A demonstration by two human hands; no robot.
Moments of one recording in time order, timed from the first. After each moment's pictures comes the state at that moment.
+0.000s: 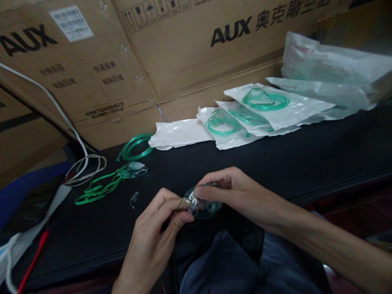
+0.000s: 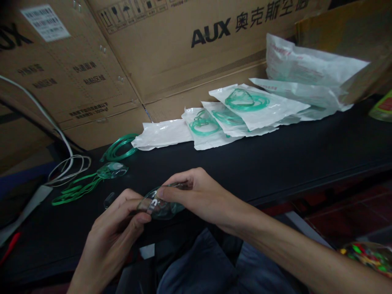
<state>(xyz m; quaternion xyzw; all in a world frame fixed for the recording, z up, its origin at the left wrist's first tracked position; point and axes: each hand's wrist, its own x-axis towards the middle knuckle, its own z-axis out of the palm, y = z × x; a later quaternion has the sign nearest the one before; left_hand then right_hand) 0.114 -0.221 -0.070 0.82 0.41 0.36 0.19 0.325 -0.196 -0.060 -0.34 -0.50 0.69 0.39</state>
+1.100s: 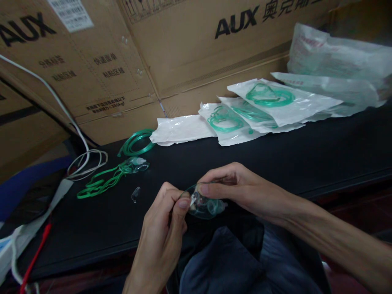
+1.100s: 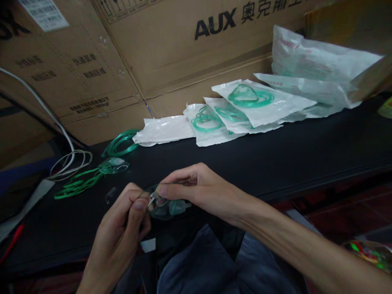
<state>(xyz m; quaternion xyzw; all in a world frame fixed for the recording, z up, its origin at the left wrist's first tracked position) 0.128 -0.227 -0.075 0.76 0.48 0.38 0.21 0.331 -0.194 -0.060 -0.30 -0.51 0.71 0.38</state>
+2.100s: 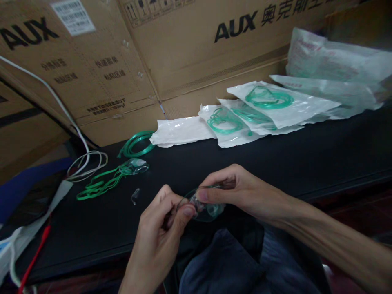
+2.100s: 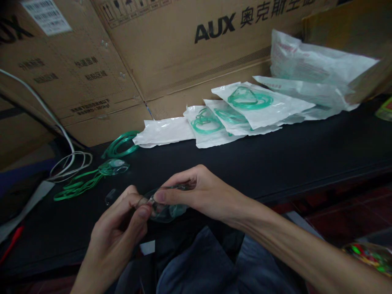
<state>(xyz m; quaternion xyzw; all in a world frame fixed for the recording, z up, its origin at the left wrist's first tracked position) 0.125 -0.225 -0.069 0.78 0.45 0.39 0.20 0.330 -0.193 -0.063 -0.28 -0.51 0.72 0.38</state>
